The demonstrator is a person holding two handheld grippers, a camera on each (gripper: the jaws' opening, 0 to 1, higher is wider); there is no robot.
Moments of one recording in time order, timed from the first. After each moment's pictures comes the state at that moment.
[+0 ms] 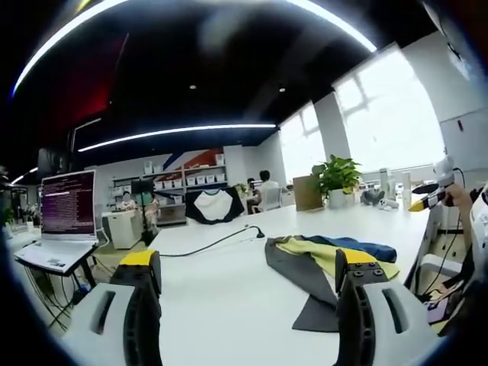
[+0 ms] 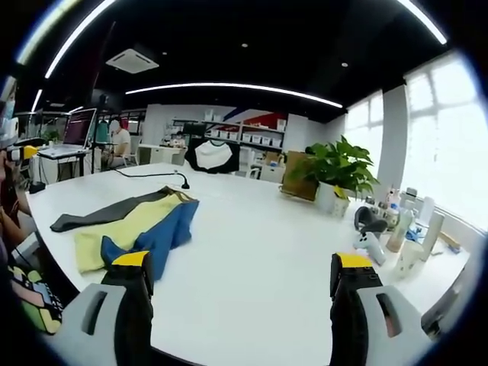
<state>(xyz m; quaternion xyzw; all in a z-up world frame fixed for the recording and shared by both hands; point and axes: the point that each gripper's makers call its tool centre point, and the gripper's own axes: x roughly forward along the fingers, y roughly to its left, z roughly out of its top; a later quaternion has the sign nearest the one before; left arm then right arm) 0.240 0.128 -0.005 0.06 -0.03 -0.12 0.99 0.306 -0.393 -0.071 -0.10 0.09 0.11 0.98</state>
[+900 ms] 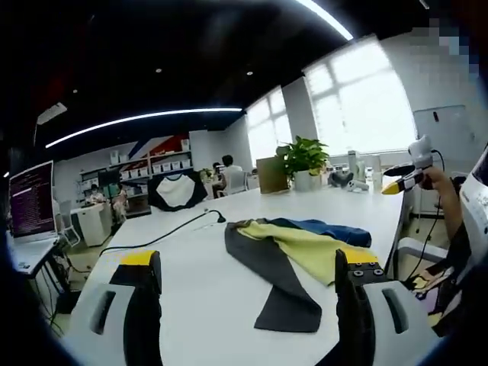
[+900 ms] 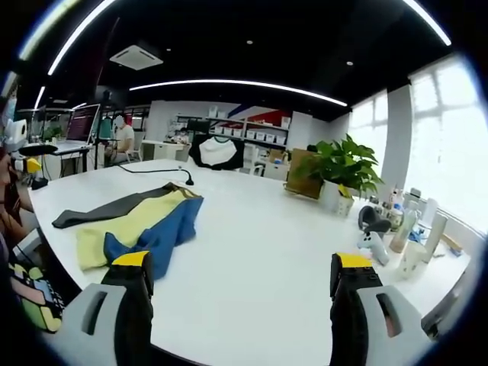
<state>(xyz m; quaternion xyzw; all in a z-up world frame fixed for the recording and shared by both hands) 0.260 0.064 -0.044 0.08 0.02 -0.22 0.97 0.307 -0.386 -0.075 -0.11 0.10 0.12 0.98</state>
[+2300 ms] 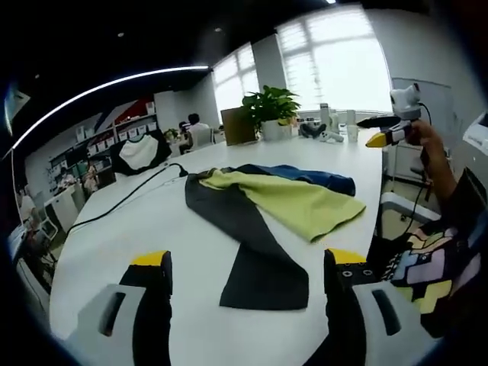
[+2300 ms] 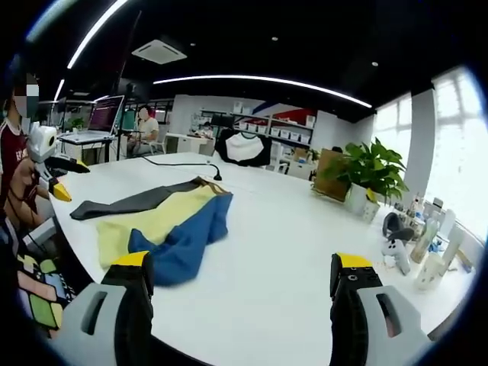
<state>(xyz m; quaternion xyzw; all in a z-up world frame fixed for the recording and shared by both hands) 0.274 0.025 -0.129 0.13 0.15 -0.30 0.93 0.305 -0.337 -0.087 -0.13 0.12 0.19 0.97</state>
